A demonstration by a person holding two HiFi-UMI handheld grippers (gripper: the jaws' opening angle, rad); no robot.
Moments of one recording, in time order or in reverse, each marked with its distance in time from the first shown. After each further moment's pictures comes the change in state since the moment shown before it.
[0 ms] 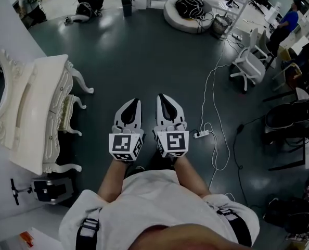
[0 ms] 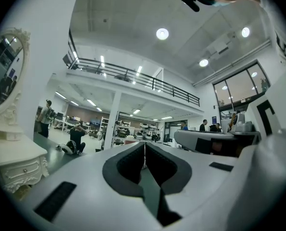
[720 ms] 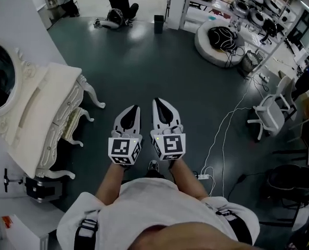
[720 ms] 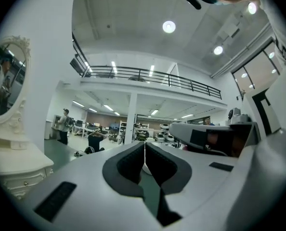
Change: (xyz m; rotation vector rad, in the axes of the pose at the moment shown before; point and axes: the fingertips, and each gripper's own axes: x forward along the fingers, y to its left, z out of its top) left arm 0.200 0.106 0.016 0.042 -0.031 0.250; right arm 0.241 -0.067 -0.002 0.054 -0.066 0.301
